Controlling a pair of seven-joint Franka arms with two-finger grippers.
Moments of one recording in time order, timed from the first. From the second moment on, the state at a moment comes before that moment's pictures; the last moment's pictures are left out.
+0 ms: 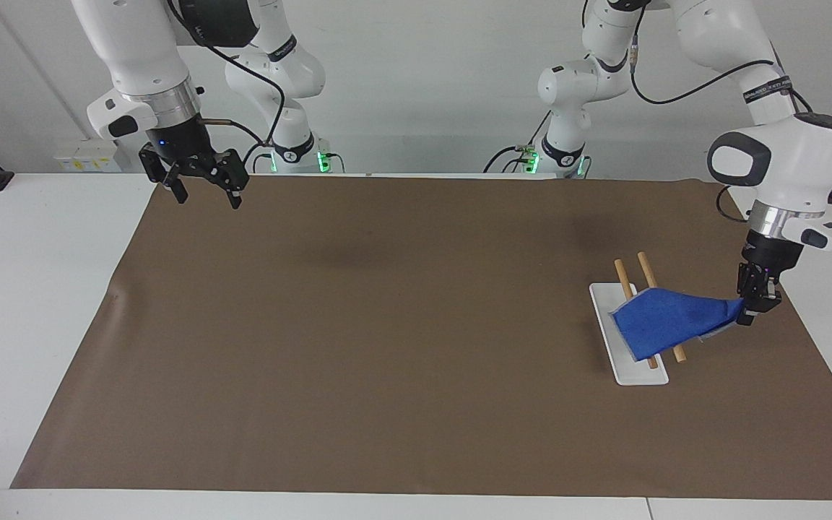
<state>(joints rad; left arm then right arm) 0.19 0.14 -0.04 -1.98 -0.18 2.60 -0.89 -0.03 -0.05 0.06 -1.65 0.00 1.68 0.20</state>
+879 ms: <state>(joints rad) 0.19 0.15 -0.04 -1.97 -0.18 2.61 -0.89 -0.01 -0.03 0.07 -1.65 0.00 1.68 0.23</state>
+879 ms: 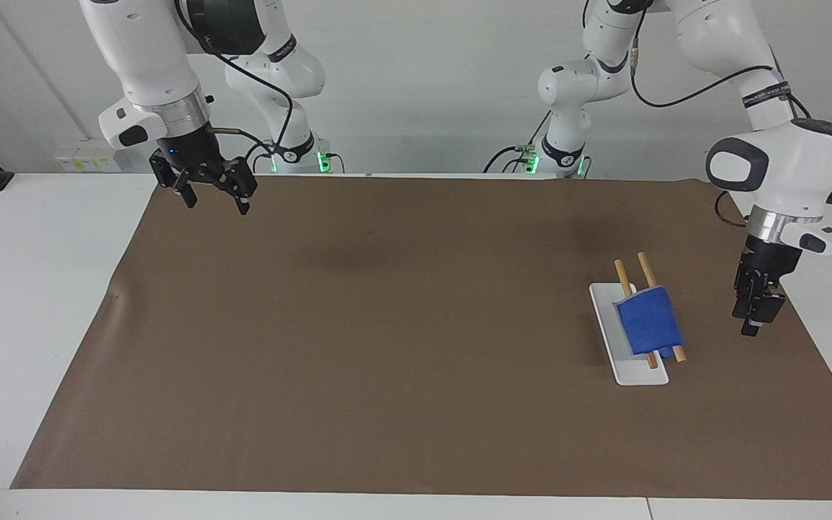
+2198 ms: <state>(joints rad) 0.03 0.10 -0.08 -1.48 0.00 1.68 -0.47 -0.02 -0.03 0.06 -1.65 0.00 1.68 0.23</state>
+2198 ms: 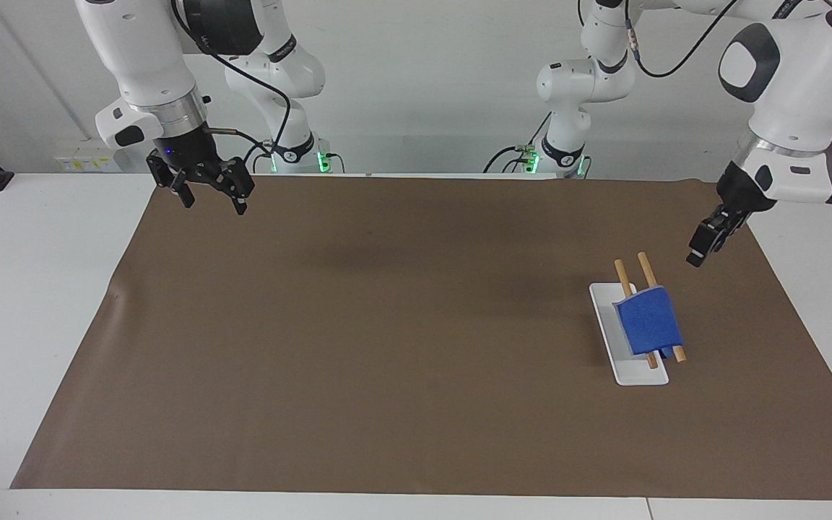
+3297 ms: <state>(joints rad) 0.03 -0.01 -0.13 -1.47 0.01 1.49 -0.14 -0.02 -0.03 0.06 -1.65 0.00 1.68 0.23</state>
